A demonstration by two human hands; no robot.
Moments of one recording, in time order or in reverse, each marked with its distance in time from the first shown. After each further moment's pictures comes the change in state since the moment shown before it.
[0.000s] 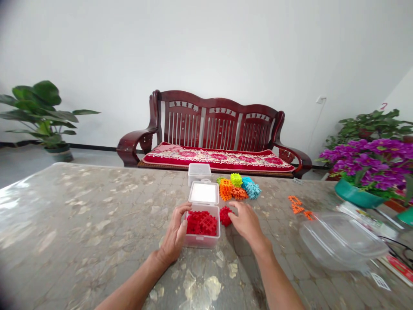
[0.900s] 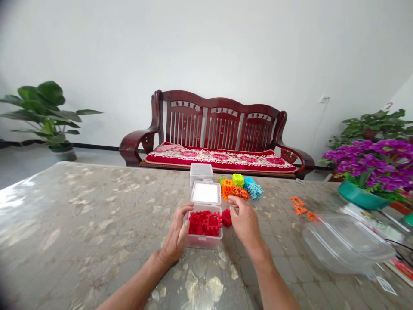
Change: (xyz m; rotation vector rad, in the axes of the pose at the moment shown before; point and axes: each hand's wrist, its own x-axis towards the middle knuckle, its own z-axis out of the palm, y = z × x) left_hand -0.001 0.000 0.001 -0.020 0.003 -0.004; right_hand -0.005 -0.029 -0.002 0.235 0.190 0.016
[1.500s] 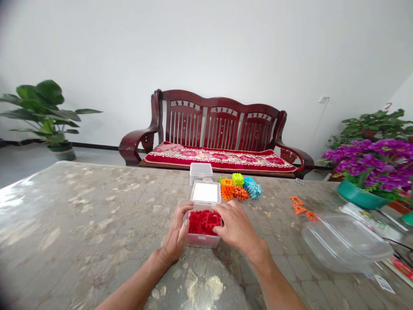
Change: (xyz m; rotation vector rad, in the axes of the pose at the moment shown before) left_hand 0.000 0.000 0.000 0.002 -0.011 0.005; right_hand -0.004 -0.042 -0.012 -0.324 -0.442 -0.323
